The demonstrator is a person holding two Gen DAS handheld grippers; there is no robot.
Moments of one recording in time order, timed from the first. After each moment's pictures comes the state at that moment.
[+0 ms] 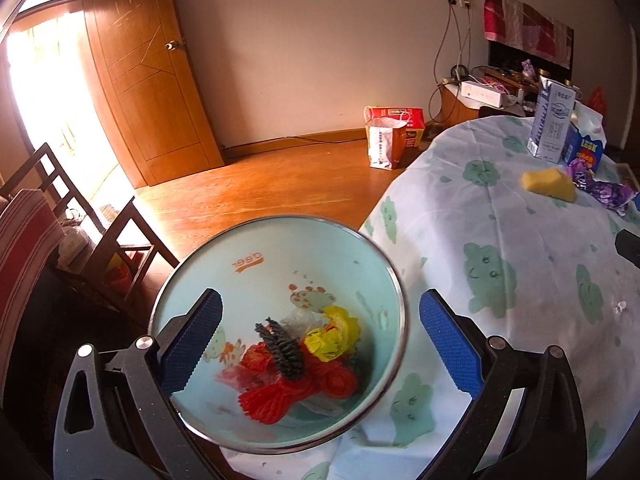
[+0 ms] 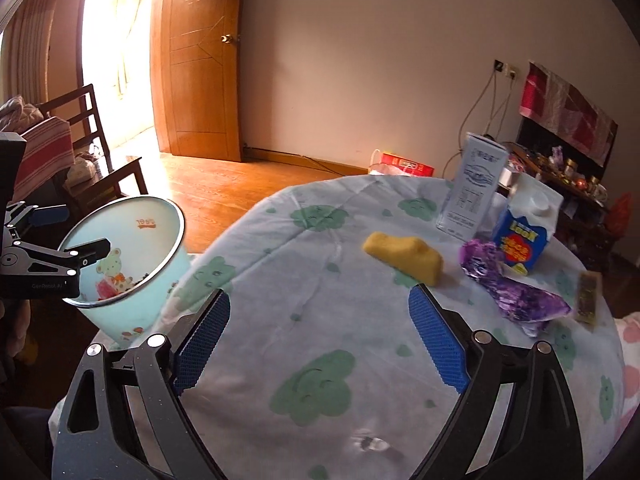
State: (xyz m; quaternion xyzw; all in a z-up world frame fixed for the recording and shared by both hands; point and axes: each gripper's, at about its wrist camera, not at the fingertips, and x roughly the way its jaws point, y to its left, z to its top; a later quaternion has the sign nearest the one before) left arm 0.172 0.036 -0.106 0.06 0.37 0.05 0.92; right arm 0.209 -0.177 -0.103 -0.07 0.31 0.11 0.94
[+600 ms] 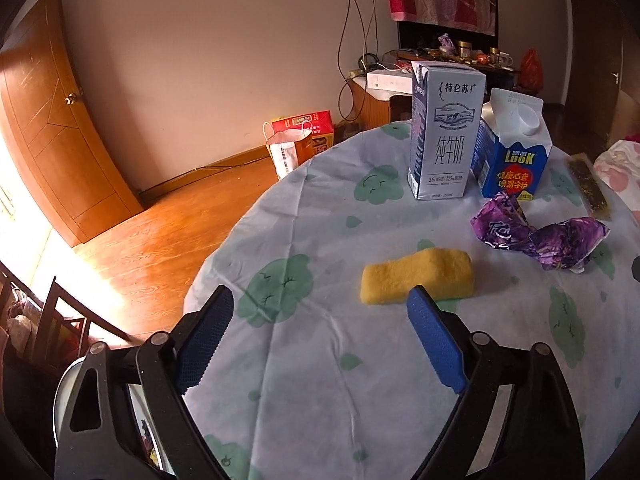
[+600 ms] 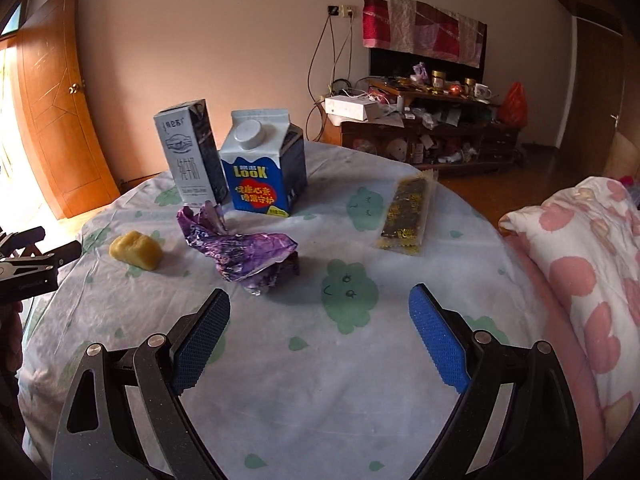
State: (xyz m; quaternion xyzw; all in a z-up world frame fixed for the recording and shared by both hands) left arm 0.302 -0.152 -0.108 0.11 0.39 -0.08 0.91; right arm 0.223 -0.386 -0.119 0.05 0.34 -0.05 0.94
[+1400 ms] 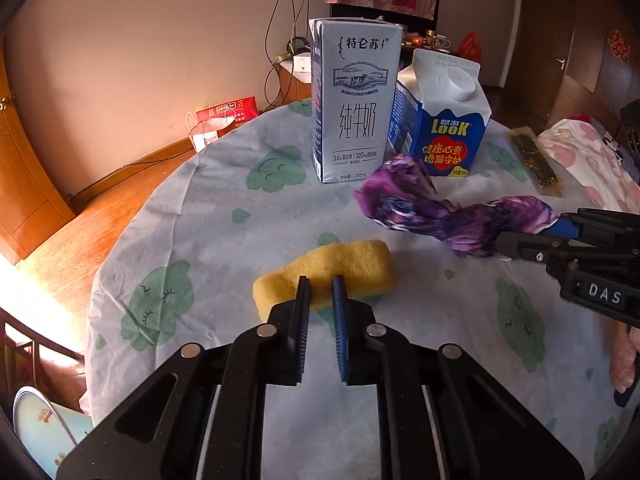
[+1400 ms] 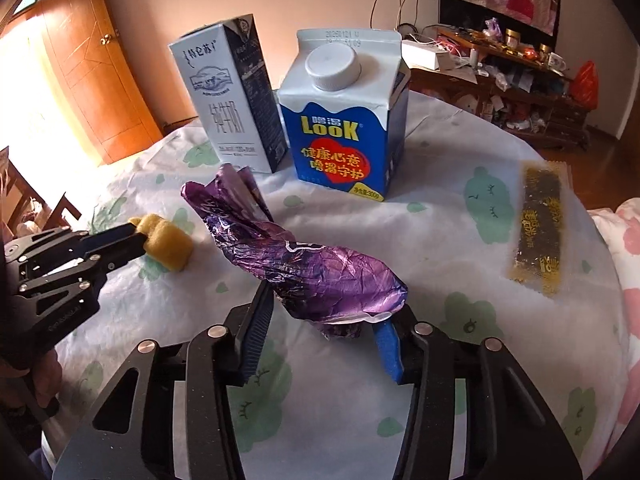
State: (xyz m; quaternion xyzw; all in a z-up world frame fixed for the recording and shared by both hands) left arm 0.310 -0.188 -0.131 0.10 0.41 -0.20 0.88; right arm 0.304 -0.349 -0.131 0.05 0.43 0.06 0.90
